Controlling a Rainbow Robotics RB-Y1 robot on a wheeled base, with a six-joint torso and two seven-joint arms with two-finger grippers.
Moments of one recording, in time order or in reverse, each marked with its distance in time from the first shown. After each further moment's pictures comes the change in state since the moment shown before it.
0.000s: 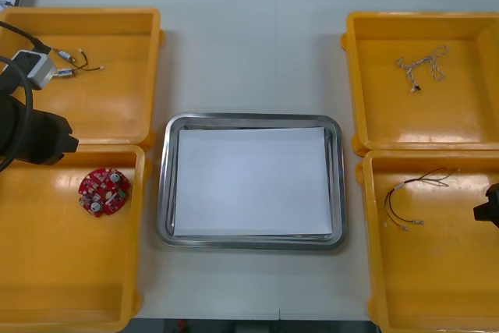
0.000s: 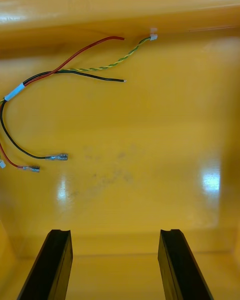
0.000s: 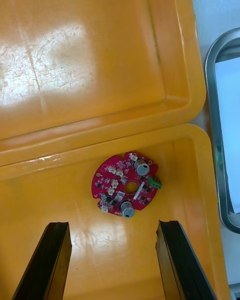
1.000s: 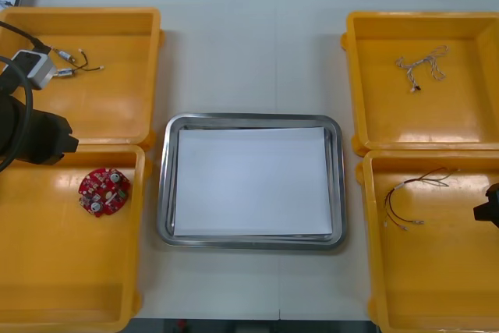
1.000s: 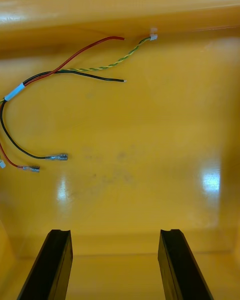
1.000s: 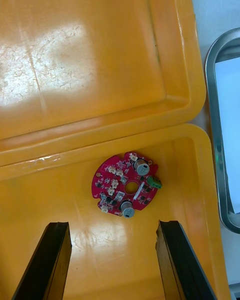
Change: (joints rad) right arm 0.000 0.000 0.000 0.000 0.000 0.000 0.000; left arm 0.000 0.000 0.000 0.000 0.000 0.000 0.000
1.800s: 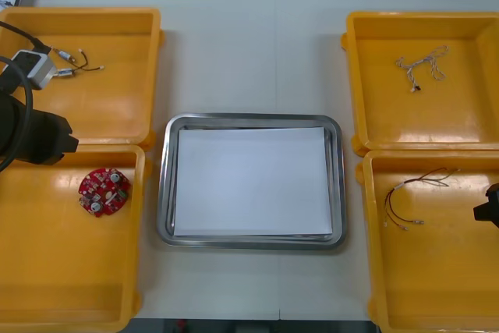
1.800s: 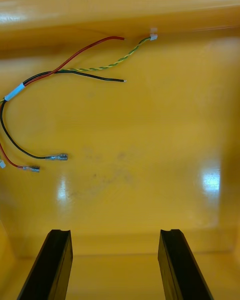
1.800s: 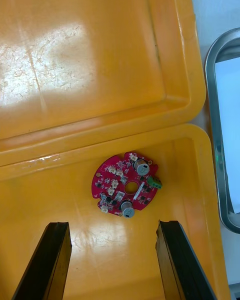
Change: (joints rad) right arm 0.000 0.000 0.000 0.000 0.000 0.000 0.000; left arm 0.000 0.000 0.000 0.000 0.000 0.000 0.000
